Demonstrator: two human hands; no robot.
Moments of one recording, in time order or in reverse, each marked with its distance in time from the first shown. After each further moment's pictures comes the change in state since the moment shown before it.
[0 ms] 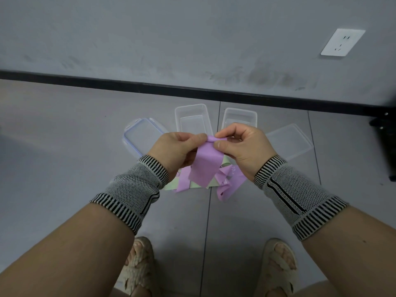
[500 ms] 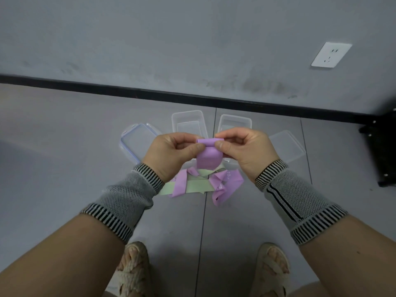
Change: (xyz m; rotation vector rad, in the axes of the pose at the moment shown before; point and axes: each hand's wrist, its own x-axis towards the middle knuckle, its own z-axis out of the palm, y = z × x) left_hand -0.010 0.010 0.002 0.219 0.034 0.292; right_hand -0.007 -0.021 -0.011 -0.072 0.007 -0.070
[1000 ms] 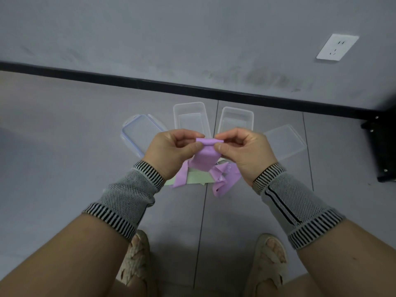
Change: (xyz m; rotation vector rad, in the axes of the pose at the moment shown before) left_hand -0.019 -0.006 -0.002 -0.021 0.018 -0.049; right_hand -0.019 0.010 0.010 0.054 0.021 0.025
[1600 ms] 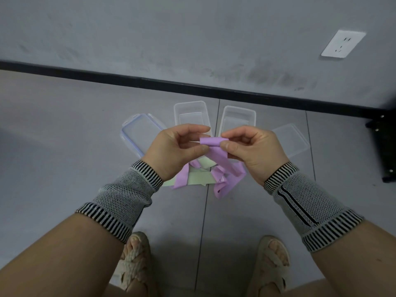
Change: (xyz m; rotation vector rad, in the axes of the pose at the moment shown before) left_hand 0.009 -0.002 -0.003 -0.015 -0.125 0.090; right_hand 0.007 -0.001 -0.011 0.032 -0.035 -0.008
